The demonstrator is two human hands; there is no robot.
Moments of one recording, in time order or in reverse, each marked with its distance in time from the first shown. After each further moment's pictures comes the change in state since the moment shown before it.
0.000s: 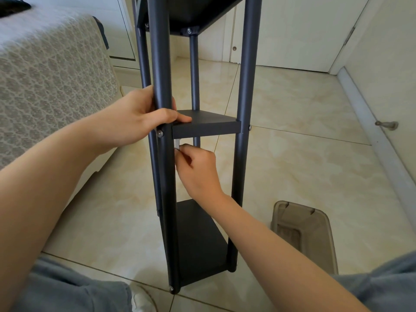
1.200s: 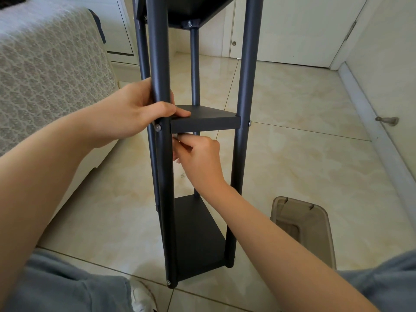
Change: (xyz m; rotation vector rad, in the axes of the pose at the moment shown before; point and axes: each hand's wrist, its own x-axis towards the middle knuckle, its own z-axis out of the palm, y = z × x) left_hand 0.001 0.002 0.002 -0.025 -0.009 0.010; right_hand 0.007 -0.011 -0.012 -0.021 0.053 -0.084
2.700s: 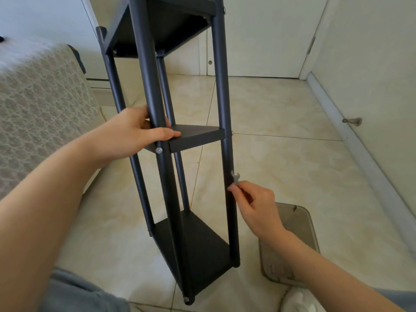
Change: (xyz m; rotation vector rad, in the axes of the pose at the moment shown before) left_hand 0.015 0.019 0.013 -0.013 -0.002 -0.043; right_hand -0.088 0.050 -0.119 -0.299 0.024 0.128
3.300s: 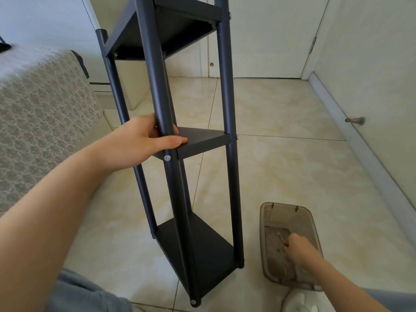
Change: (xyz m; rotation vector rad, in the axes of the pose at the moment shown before) left_hand -0.005 0.008 0.012 0.063 -0.004 -0.015; right_hand -0.076 0.163 -0.035 -0.683 -0.605 0.823
